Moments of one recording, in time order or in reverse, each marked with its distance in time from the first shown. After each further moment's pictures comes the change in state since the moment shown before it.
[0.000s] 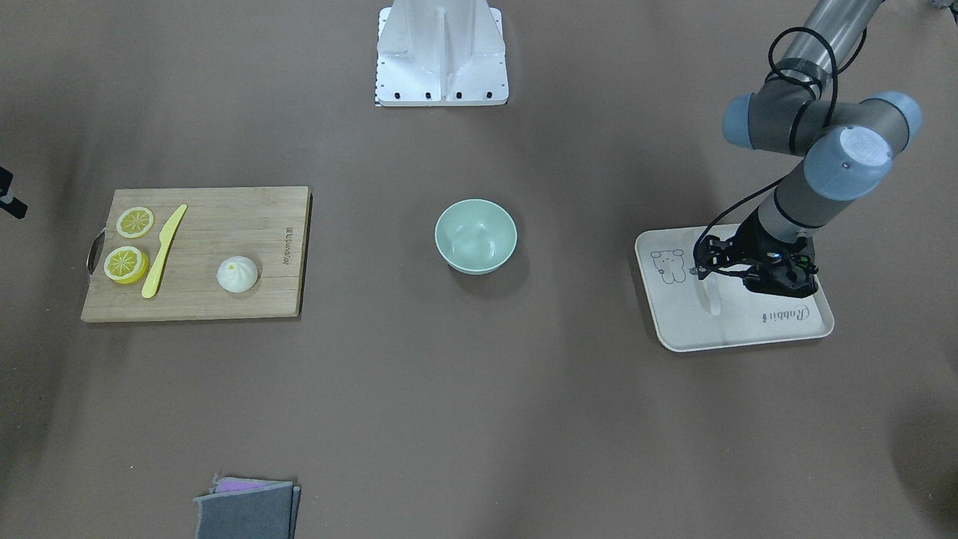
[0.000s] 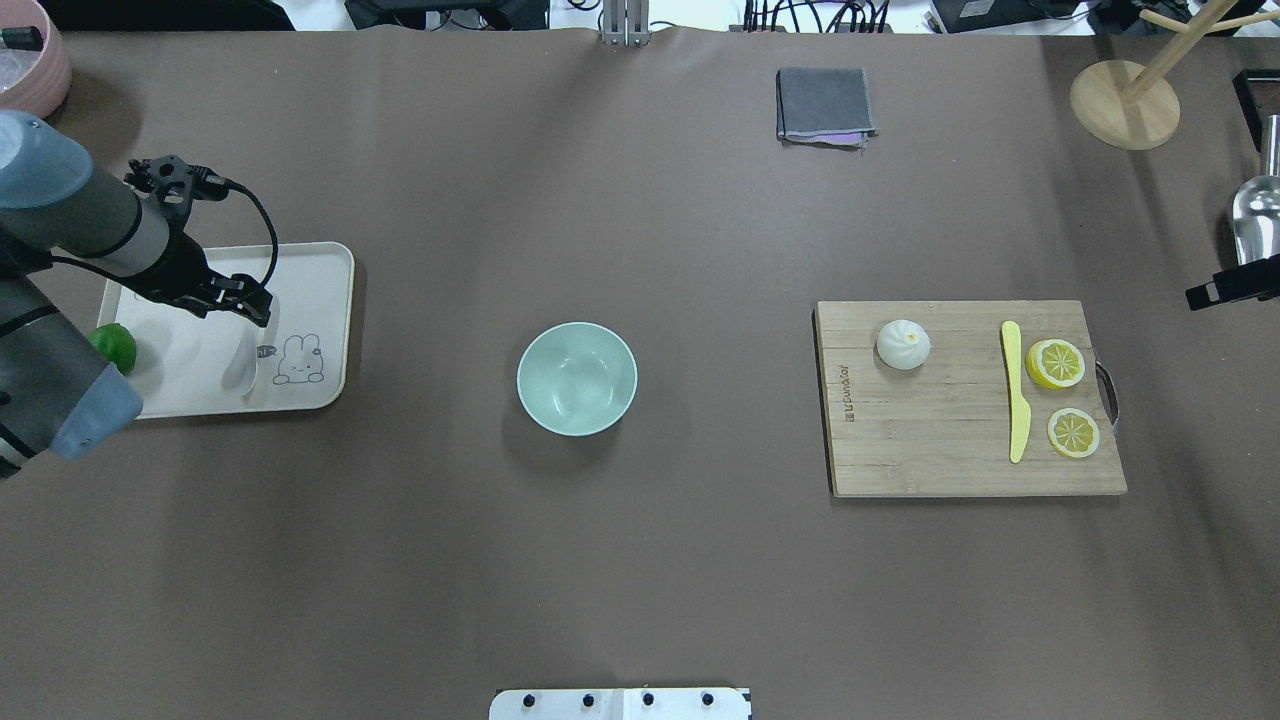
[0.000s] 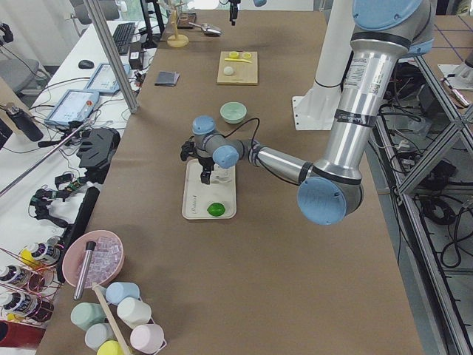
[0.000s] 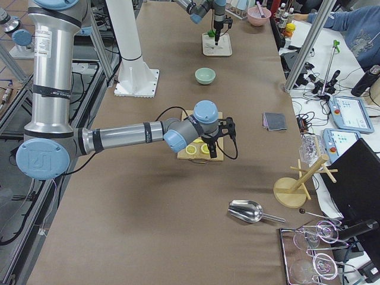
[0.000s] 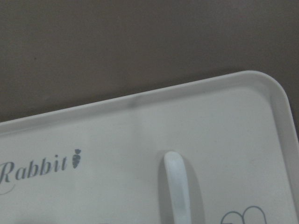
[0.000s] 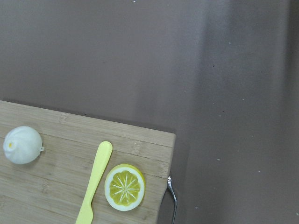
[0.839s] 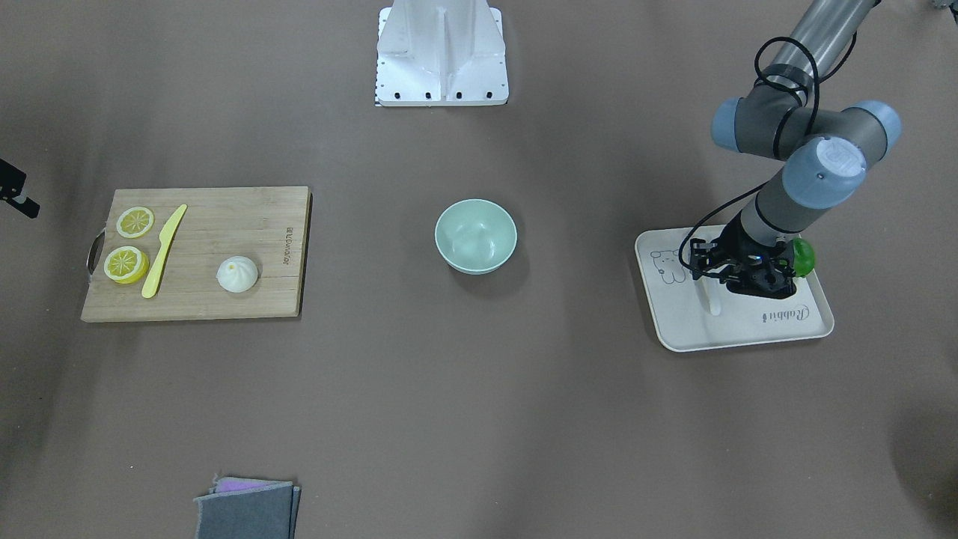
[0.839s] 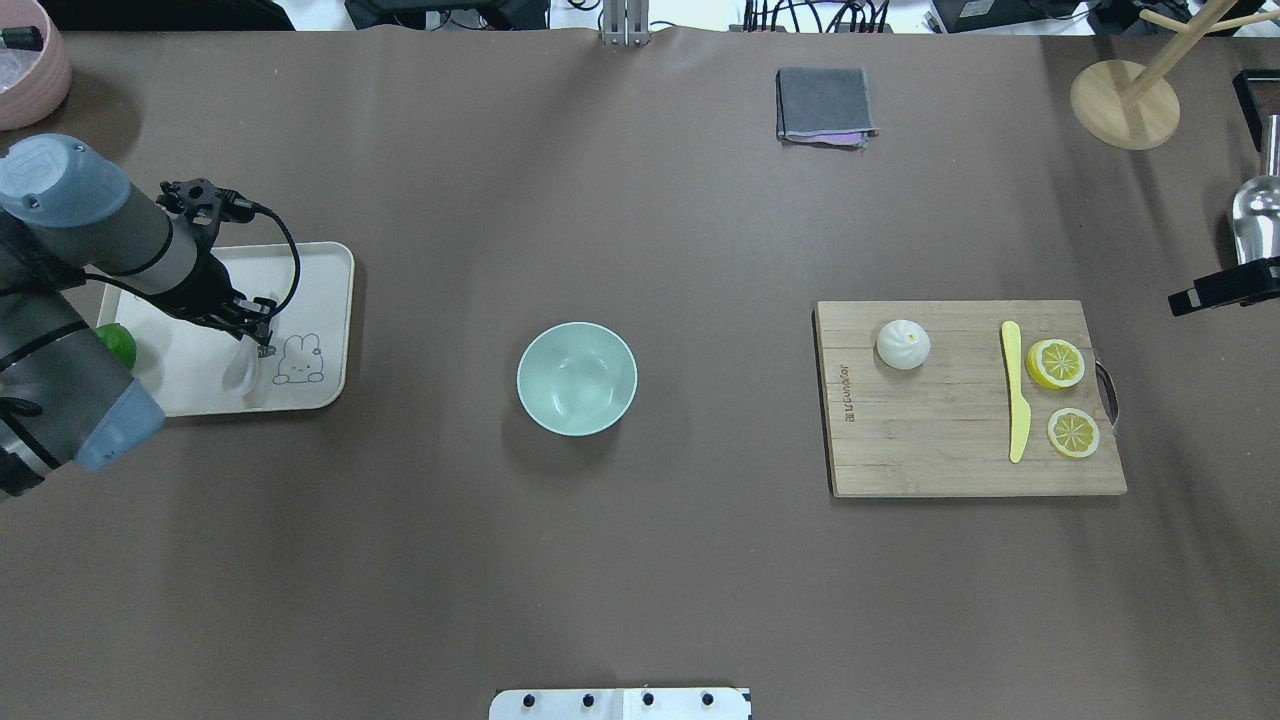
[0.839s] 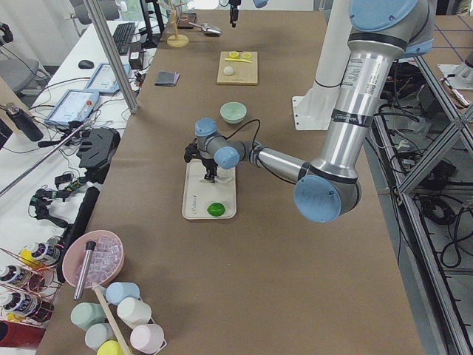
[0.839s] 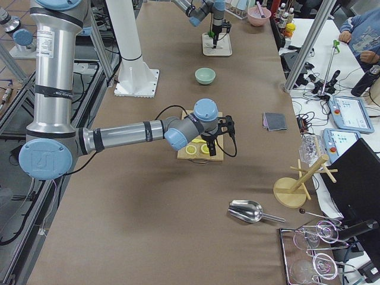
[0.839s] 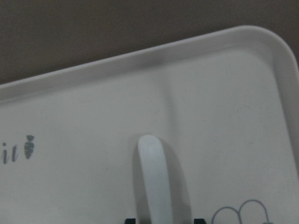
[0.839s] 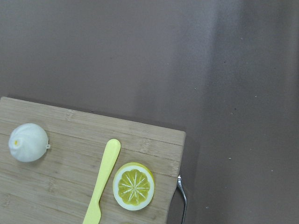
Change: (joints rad) left arm 0.029 -0.013 0.021 -0.001 -0.001 -0.001; right arm -0.023 0.004 0.007 0.001 -0.004 0.017
